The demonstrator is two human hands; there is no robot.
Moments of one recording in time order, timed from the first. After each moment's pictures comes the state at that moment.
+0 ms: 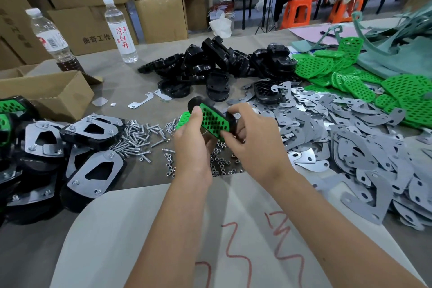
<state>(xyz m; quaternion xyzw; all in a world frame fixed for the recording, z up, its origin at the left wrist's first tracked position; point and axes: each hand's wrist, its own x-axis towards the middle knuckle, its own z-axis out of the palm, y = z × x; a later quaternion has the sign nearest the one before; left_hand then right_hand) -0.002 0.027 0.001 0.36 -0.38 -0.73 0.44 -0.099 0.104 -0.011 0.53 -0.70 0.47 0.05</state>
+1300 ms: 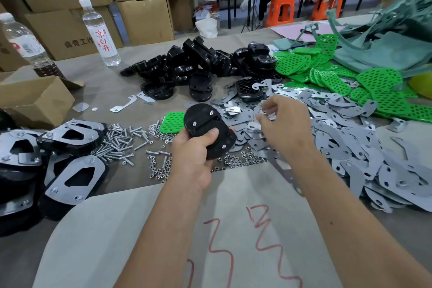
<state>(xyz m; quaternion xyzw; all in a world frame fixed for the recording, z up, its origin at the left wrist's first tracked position) -0.015 0.051 -0.004 0.33 -0.38 -0.79 0.36 -0.174 0.138 -0.004 0.33 -0.86 0.38 0.07</state>
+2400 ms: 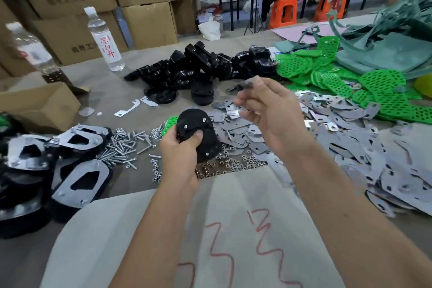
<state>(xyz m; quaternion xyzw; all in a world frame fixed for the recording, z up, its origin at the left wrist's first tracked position) -0.004 0.040 0.002 0.40 -0.46 -0.68 0.40 -0.149 0.125 0.036 0.22 -0.47 0.79 -0.31</state>
